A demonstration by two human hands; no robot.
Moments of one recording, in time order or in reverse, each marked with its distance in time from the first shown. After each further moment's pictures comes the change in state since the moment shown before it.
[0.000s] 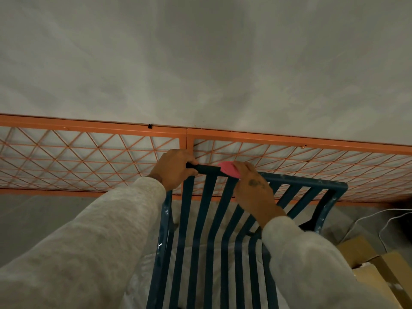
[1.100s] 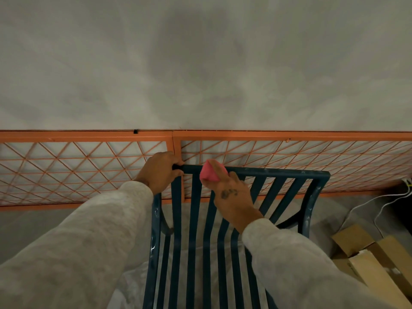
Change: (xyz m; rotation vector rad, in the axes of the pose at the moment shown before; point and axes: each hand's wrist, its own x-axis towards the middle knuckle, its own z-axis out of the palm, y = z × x) left_hand -0.005 0.011 0.001 0.106 0.013 -0.012; right_hand -0.024 -0.001 0.009 -0.248 -0.011 -0.253
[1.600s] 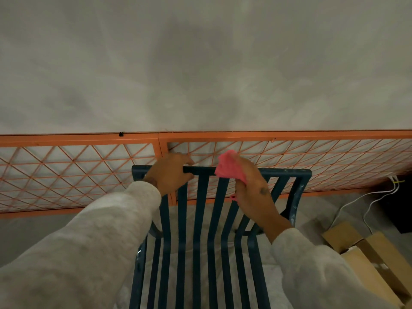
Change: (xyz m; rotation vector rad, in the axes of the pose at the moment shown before) left_hand 0.009 0.065 0.011 -0.058 -0.093 0.019; right_hand -0.036 0.069 -0.019 0.739 0.331 0.115
